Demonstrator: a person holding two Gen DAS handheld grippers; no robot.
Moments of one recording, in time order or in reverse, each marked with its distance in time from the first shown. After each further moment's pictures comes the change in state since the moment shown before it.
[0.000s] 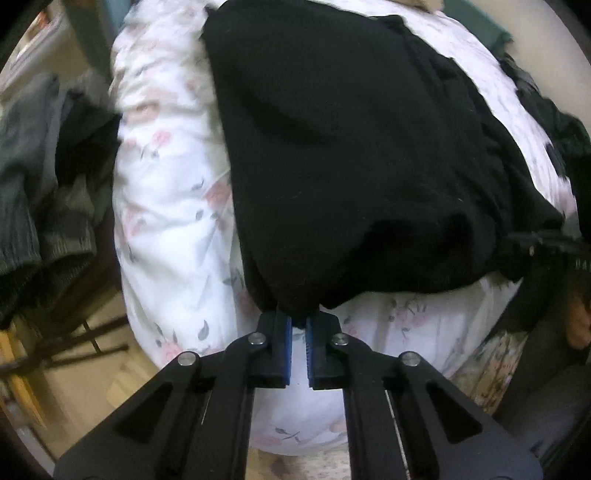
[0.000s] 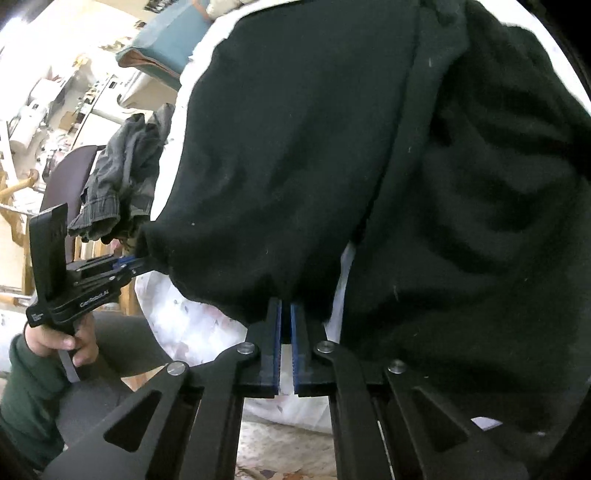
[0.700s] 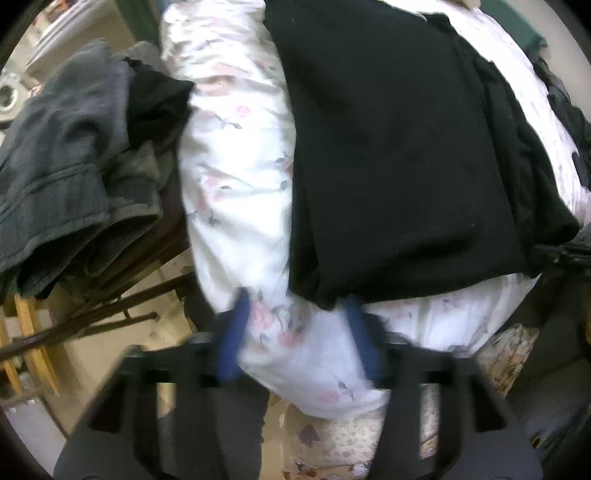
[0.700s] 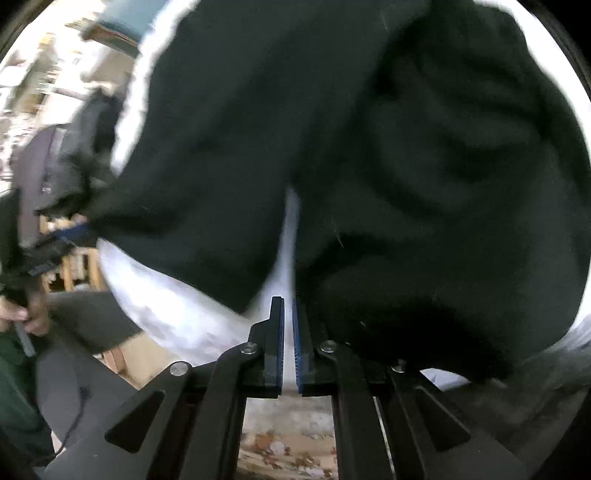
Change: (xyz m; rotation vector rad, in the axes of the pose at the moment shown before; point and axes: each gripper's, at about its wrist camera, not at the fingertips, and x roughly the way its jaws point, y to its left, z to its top) left arm -0.024 0.040 -0.007 -0.119 0.084 0.085; right arm -0.011 -0.005 -0.009 0.011 0.110 -0.121
